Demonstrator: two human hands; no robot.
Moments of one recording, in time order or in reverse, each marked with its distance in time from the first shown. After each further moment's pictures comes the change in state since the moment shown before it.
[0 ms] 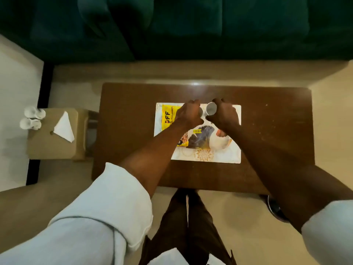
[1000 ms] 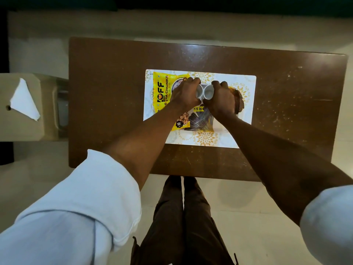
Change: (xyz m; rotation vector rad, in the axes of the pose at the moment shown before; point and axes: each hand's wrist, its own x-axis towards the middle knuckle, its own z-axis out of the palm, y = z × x) left_hand 0.073 -0.070 0.105 -0.053 0.041 0.120; right_hand 0.051 0.036 0.123 -0.075 0.079 0.013
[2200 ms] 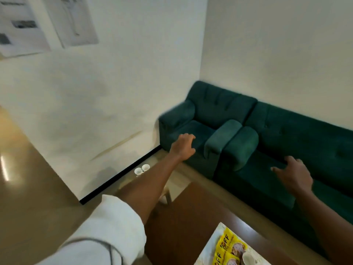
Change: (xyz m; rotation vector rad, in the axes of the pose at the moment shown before) left_hand -0.371 -0.055 -0.516 0.010 0.736 -0.398; right_hand -0.103 -0.313 -0.403 -0.053 0.407 -0.377
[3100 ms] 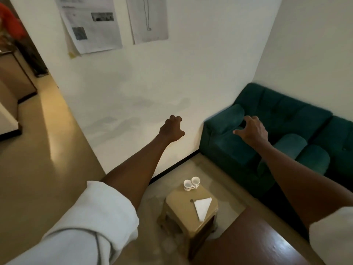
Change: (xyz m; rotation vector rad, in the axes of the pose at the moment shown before) left_hand 0.062 -0.389 -0.187 -0.036 0.092 -0.317; right_hand 0.010 -0.545 0.127 0.094 -0.126 -0.454
